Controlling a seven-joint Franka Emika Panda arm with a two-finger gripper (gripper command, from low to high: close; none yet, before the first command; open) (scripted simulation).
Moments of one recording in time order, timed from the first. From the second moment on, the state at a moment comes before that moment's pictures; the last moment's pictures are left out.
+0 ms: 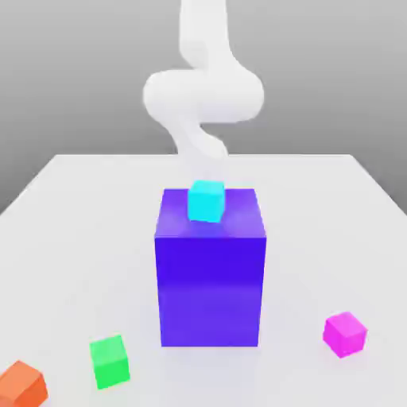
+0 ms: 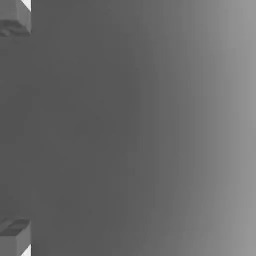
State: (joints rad) arm 0.02 -0.71 0.03 -2.33 0.01 2.34 0.81
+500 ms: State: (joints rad) arm 0.14 -0.16 0.22 -2.49 -0.01 2.61 0.90
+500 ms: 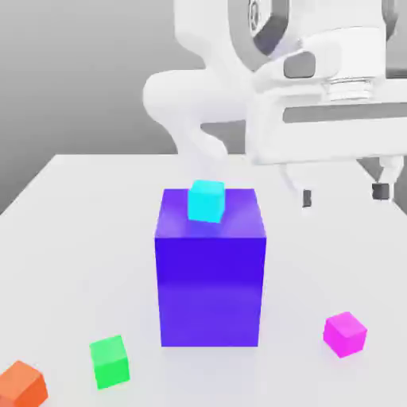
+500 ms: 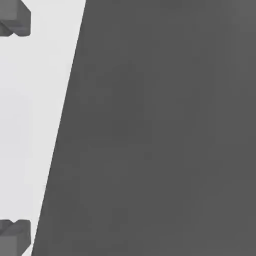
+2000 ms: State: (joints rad) arm -0.19 0.16 -0.12 -2.54 0.05 2.70 0.84
